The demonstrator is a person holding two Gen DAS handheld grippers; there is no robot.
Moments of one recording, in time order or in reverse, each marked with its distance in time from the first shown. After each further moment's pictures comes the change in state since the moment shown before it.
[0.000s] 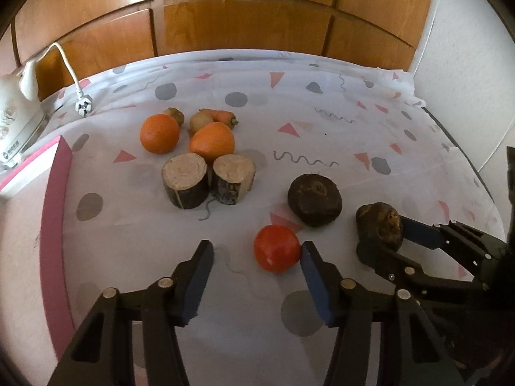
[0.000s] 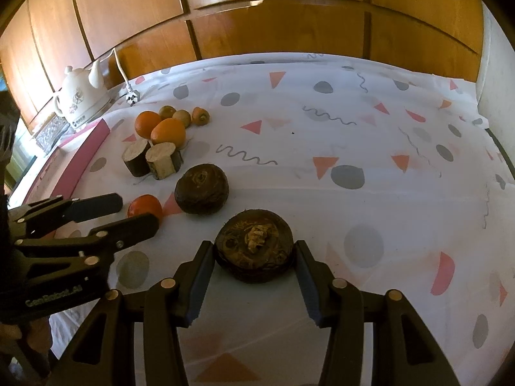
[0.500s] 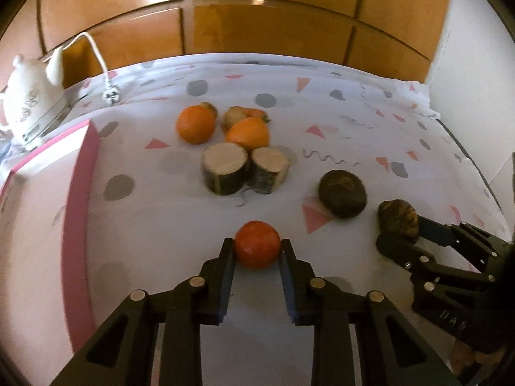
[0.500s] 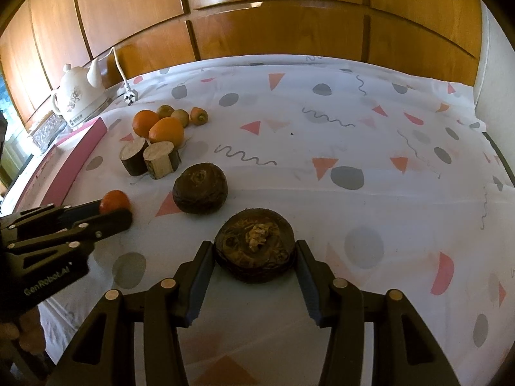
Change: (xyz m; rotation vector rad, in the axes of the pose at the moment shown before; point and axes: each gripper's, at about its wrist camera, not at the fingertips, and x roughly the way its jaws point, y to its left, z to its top) left arm -0.013 0.022 -0.018 -0.059 -0.043 0.072; right arm 0.002 0.003 -0.002 -0.008 -0.020 -0.022
